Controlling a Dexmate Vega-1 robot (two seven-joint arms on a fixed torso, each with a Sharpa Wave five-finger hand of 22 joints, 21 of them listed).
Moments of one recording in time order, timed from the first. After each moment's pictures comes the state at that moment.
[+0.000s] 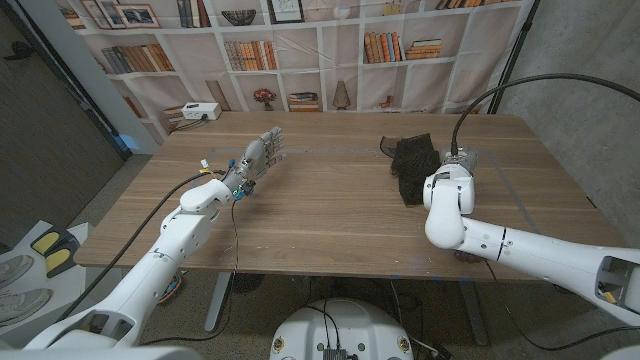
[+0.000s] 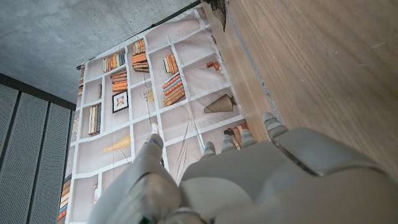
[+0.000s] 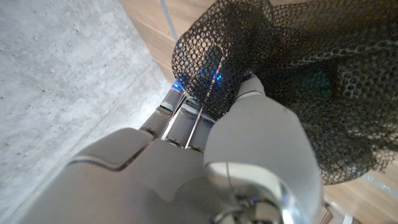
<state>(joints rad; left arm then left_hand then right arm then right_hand) 0.90 0.47 0.18 -1.39 -0.51 -0.11 -0.38 0.13 0.07 0.39 -0.02 0.20 -0.17 -0.12 0.18 0.17 -0.17 0.01 0.20 0.18 -0.17 0.07 0.19 0.17 -0.10 0.17 0.22 0.20 -0.58 -0.79 -1.11 -1.88 -1.63 -1.38 0.97 1.18 0.17 -0.02 -0.07 0.42 0.93 -0.07 0.50 0.26 0.94 -0.11 0.73 0.52 0.95 -0.14 0.64 0.83 0.43 -0.03 0.58 0.22</state>
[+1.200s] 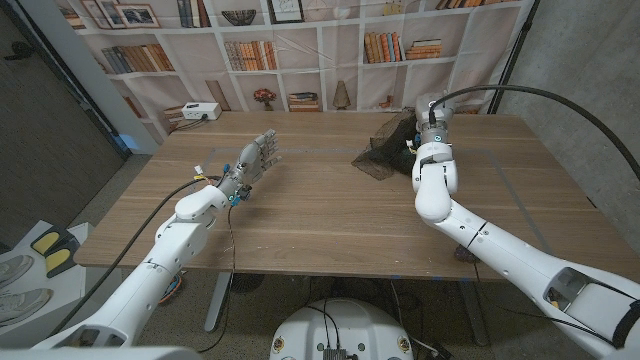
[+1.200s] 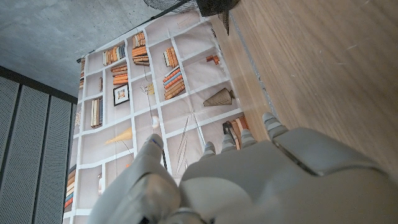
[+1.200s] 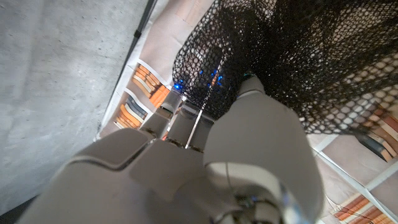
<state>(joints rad) 0.98 0.48 0.15 -1.45 -0.53 -0.13 -0.34 0.13 0.07 0.39 -0.02 0.20 -0.17 -0.12 0.18 0.17 -0.17 0.01 0.20 0.18 -0.17 0.07 0.19 0.17 -0.10 0.17 0.22 0.20 -0.64 -0.54 -0.78 -1.68 -1.47 -0.91 0.16 1.19 0.16 0.00 -0.05 0.41 0.93 -0.07 0.50 0.26 0.95 -0.12 0.74 0.53 0.94 -0.13 0.60 0.86 0.41 -0.04 0.60 0.23</state>
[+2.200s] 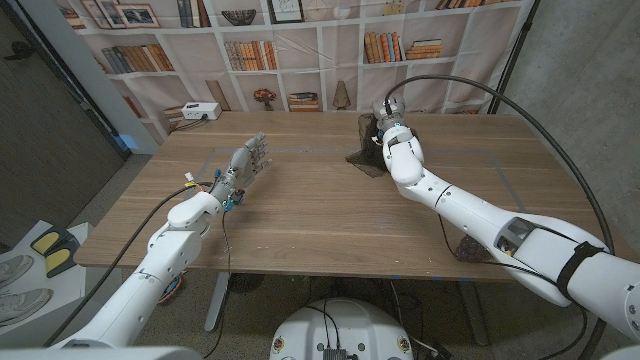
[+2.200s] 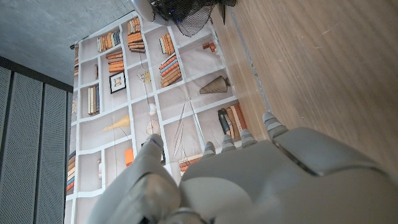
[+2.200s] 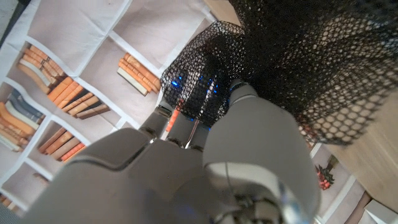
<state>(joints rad) 1.03 0.49 0.11 -1.47 -0.54 -0.14 -0.30 0.13 0.07 0.39 -0.02 0.20 -0.17 -0.12 0.18 0.17 -0.17 0.01 0.20 0.18 -0.17 0.07 0.19 0.17 -0.10 0.17 0.22 0.20 -0.38 -0.36 -0.92 -1.28 -1.30 -0.66 0.16 1.12 0.12 0.04 0.03 0.44 0.61 -0.17 0.28 0.19 0.60 -0.10 0.39 0.31 0.75 -0.09 0.28 0.62 0.40 0.06 0.63 0.19</state>
